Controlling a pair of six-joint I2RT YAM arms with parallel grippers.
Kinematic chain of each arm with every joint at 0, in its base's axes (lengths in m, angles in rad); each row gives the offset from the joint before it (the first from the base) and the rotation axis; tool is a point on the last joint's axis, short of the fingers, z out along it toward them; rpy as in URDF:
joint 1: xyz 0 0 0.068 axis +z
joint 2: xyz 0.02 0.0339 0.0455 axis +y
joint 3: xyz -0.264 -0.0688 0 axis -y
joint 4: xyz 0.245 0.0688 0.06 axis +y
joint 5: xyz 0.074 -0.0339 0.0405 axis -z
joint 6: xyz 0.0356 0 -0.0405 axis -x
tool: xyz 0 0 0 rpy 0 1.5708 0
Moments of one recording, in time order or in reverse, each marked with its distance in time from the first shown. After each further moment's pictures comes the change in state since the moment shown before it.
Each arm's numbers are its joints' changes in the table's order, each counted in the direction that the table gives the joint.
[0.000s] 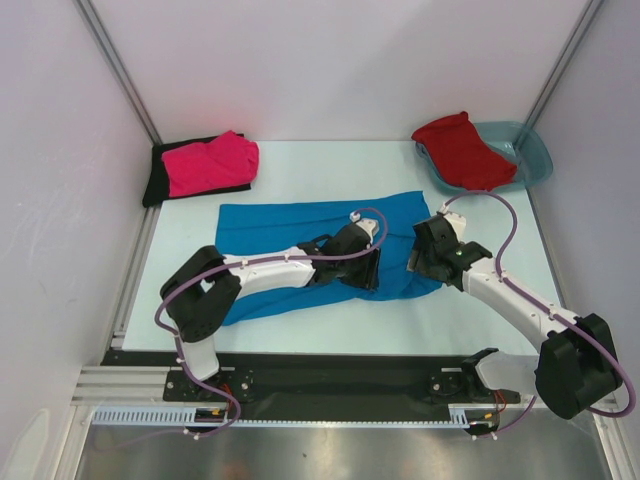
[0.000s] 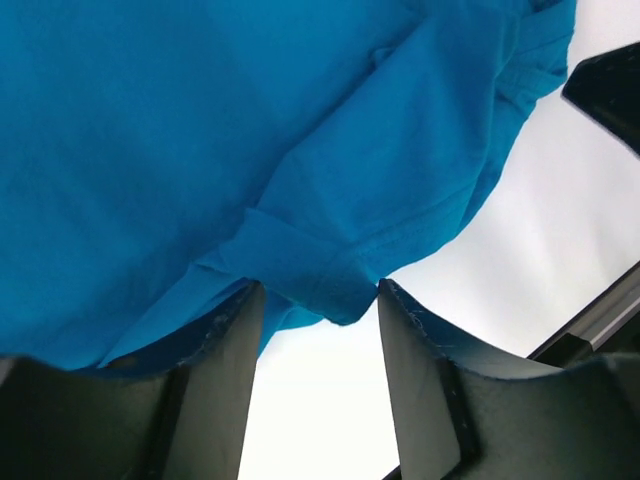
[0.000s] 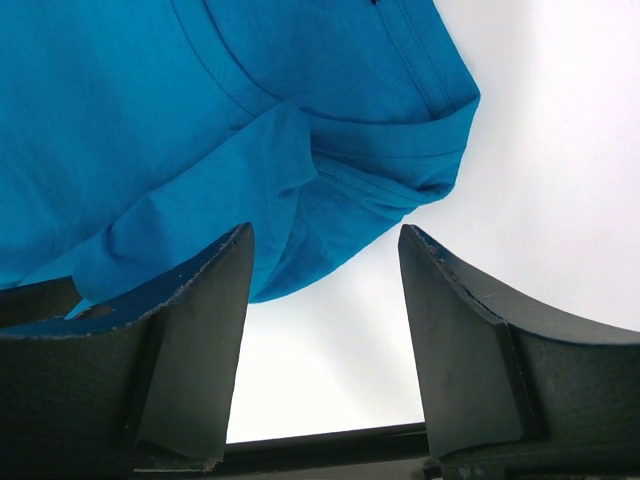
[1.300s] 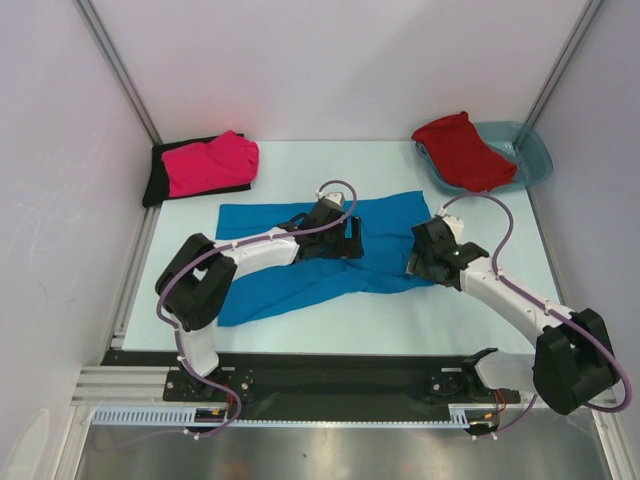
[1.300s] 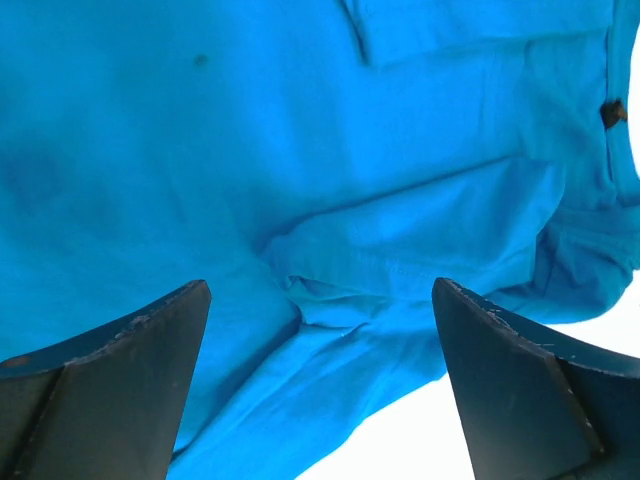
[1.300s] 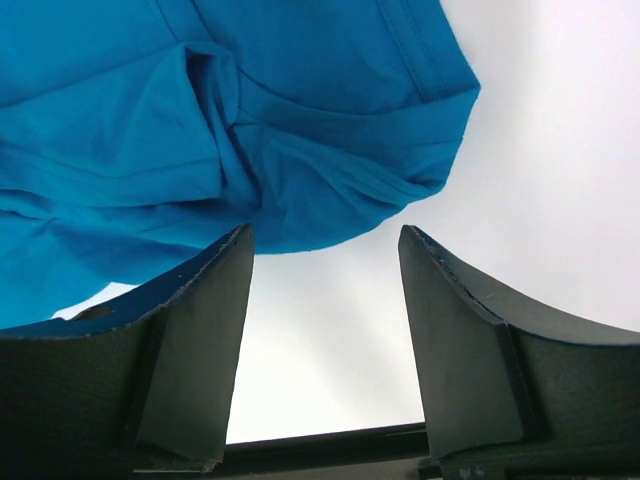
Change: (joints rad) left arm 0.203 0.025 0.022 -0.025 -0.052 0.060; right arm -0.002 0.020 -0.017 -0.006 -0.011 0.005
